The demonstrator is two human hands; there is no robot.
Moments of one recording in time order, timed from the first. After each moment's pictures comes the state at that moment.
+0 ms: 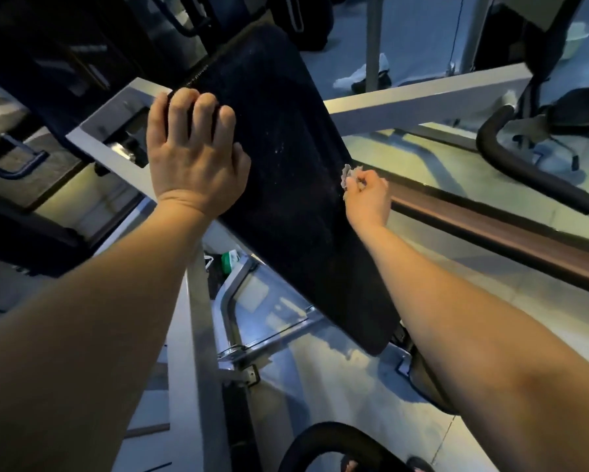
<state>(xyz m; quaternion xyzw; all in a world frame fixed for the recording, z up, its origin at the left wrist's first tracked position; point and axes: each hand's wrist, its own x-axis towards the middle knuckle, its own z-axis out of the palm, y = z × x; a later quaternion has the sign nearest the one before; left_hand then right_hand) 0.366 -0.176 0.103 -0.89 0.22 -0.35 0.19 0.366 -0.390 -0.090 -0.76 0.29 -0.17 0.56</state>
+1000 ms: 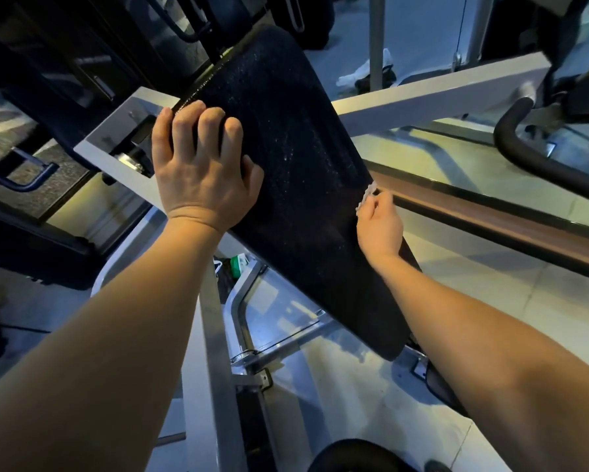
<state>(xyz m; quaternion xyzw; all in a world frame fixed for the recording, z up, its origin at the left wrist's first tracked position) 0.376 -0.169 0.092 -0.87 0.23 -0.40 0.18 0.347 -0.375 -0.123 -0.80 0.31 -0.17 0.49</state>
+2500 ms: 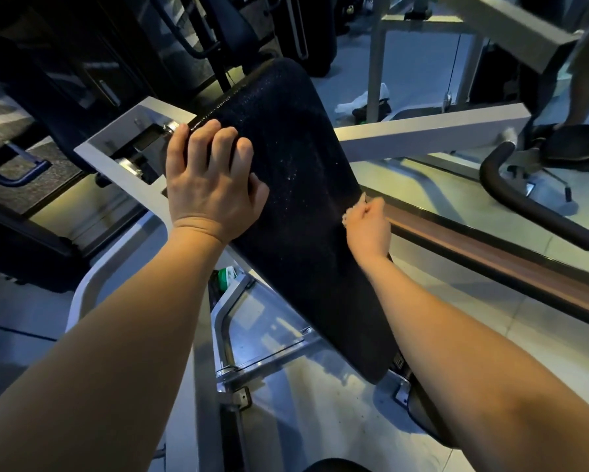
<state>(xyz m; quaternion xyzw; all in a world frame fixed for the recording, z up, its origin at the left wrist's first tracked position) 0.379 -0.167 0.090 -0.84 0.25 -0.45 0.16 0.363 -0.376 -0.077 -0.78 0.32 -0.15 0.52</state>
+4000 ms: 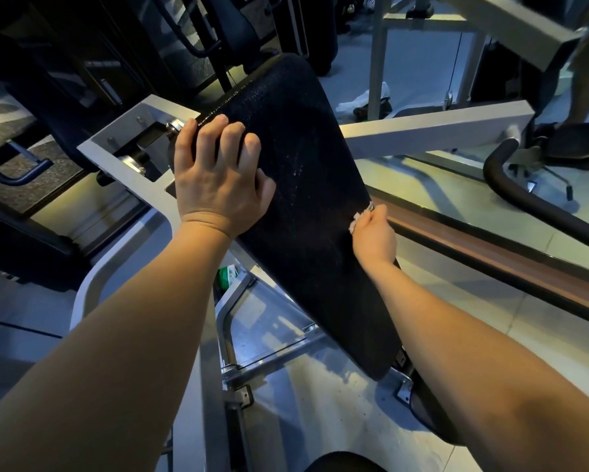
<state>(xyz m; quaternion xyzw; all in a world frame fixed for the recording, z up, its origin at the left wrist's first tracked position) 0.380 -0.166 0.089 -0.84 0.25 -0.45 0.16 0.352 -0.374 -0.093 -0.83 0.32 -0.11 0.45</state>
